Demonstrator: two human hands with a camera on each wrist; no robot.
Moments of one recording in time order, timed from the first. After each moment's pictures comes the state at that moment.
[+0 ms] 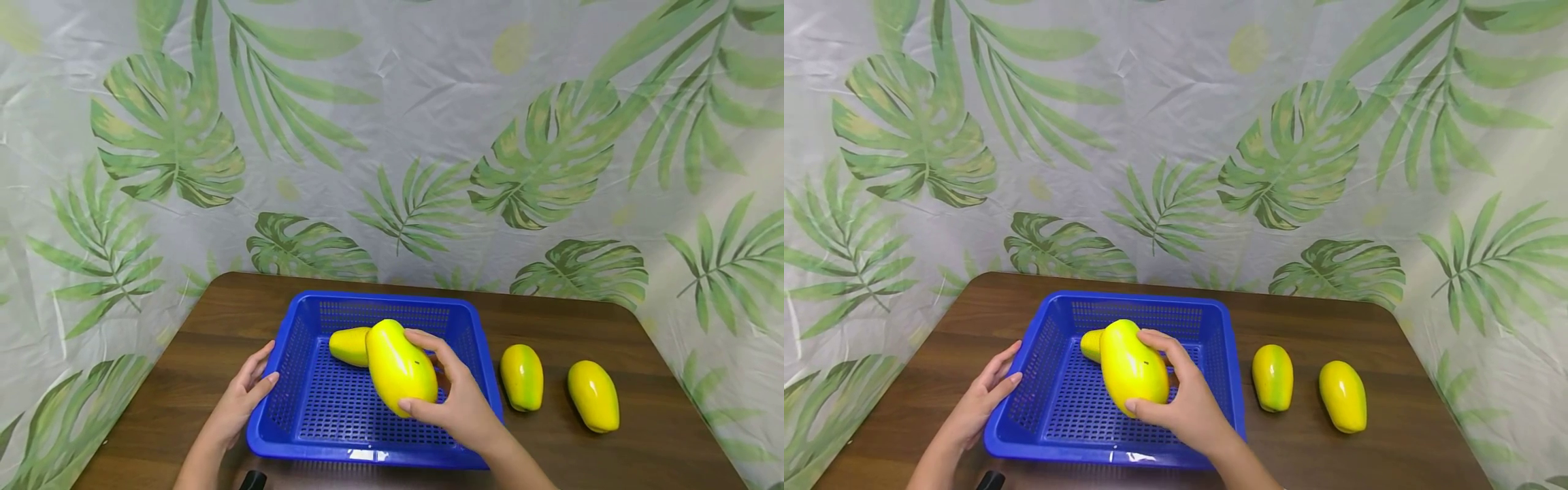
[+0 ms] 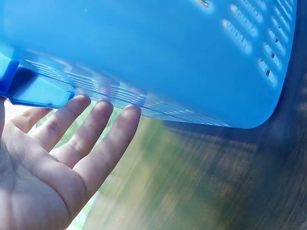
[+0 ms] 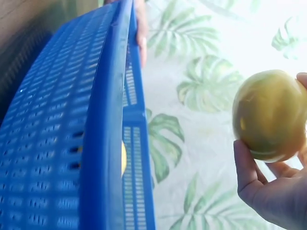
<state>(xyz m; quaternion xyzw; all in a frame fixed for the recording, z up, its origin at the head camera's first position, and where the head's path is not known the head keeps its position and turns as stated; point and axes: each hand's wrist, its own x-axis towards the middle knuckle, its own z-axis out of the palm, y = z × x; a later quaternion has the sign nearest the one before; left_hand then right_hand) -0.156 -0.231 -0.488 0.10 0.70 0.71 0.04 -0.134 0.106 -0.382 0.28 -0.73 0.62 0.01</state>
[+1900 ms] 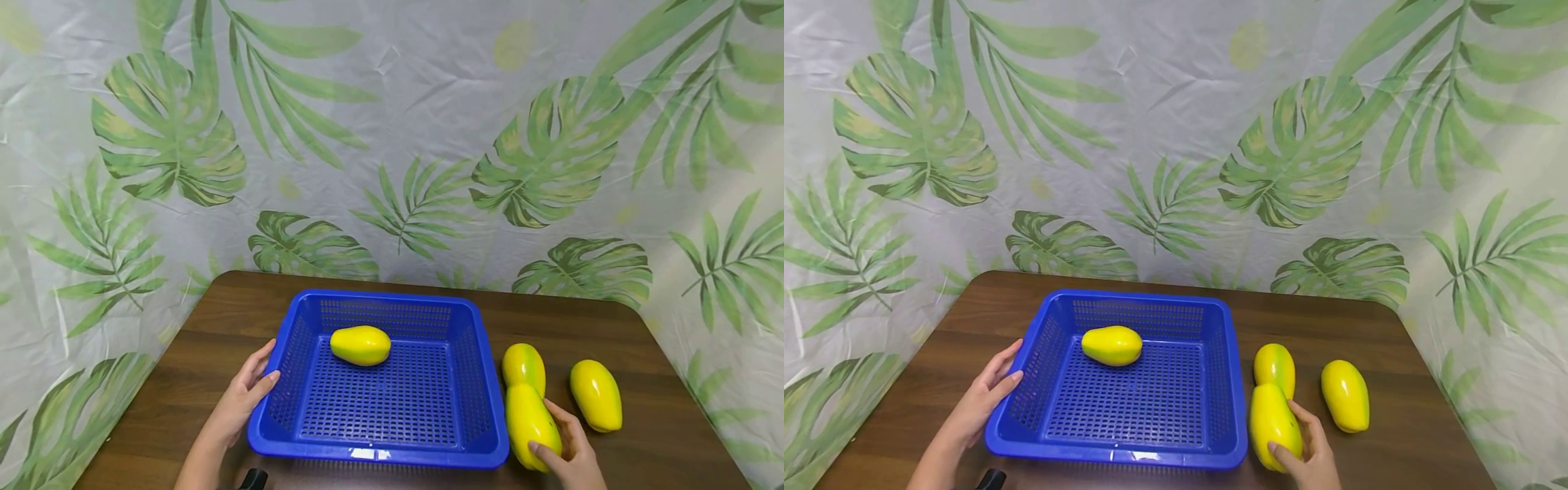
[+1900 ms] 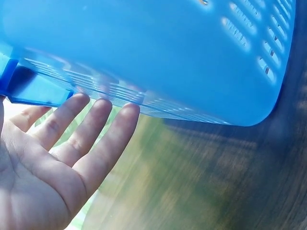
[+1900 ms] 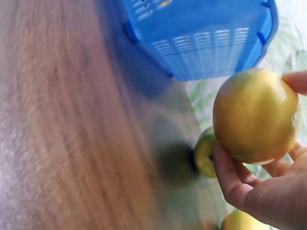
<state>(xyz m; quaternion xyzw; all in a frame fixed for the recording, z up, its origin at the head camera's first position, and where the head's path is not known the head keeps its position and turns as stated) -0.156 -0.231 -0.489 0.09 0.69 0.71 0.05 -0.091 0.256 -0.496 -0.02 -0.80 0.60 0.07</state>
